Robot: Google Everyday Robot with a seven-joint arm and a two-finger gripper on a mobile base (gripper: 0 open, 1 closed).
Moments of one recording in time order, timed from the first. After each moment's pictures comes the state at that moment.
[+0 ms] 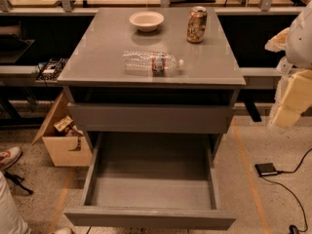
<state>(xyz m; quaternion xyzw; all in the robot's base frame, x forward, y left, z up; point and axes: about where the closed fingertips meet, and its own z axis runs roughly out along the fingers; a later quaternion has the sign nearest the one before) 0.438 -0.216 0.977 -0.60 0.78 -0.04 0.16</state>
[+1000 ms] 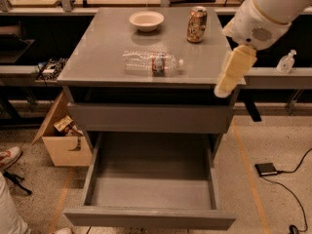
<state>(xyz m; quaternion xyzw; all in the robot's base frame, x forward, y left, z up) 0.542 -0.161 0.960 -0.60 0.77 0.01 0.21</state>
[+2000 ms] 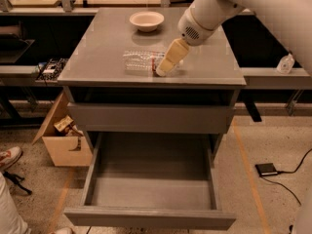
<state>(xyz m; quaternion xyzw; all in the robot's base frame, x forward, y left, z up) 0.670 -0.063 0.919 -0.51 0.81 0.07 0.29</state>
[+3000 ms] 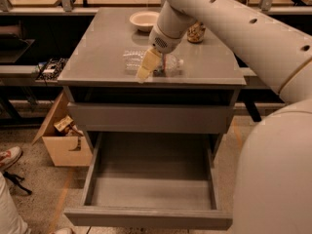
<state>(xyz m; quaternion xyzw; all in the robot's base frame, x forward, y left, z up) 0.706 0.001 0.867 -0.53 0.81 0.06 0.24</state>
